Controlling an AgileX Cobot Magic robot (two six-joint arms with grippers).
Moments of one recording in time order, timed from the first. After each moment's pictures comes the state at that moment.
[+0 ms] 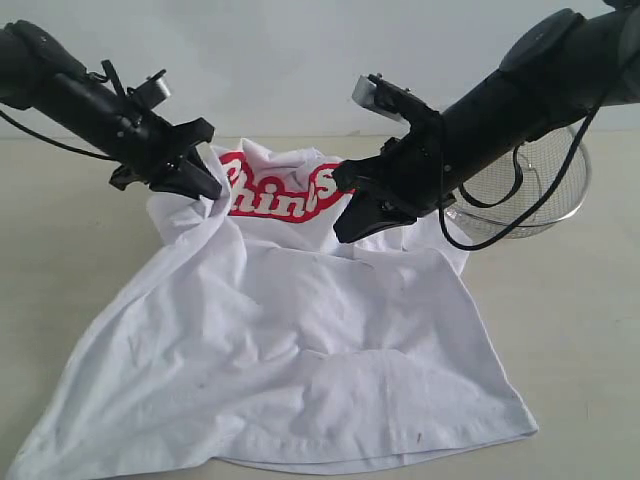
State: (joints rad) left arm -0.06 2.28 -1.76 -0.79 1.05 0.50; right arm 0.17 1.96 -1.35 0.91 0.93 -0.76
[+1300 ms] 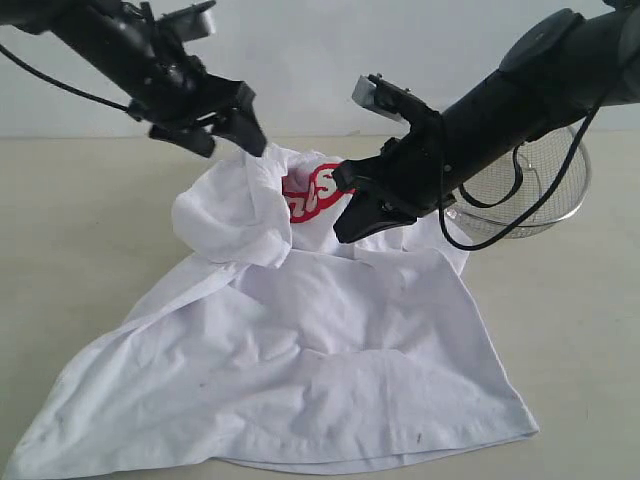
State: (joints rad) left arm -0.20 2.08 -1.77 -0.49 0.99 0.40; right arm 0.17 1.96 -1.35 0.91 0.93 -0.76
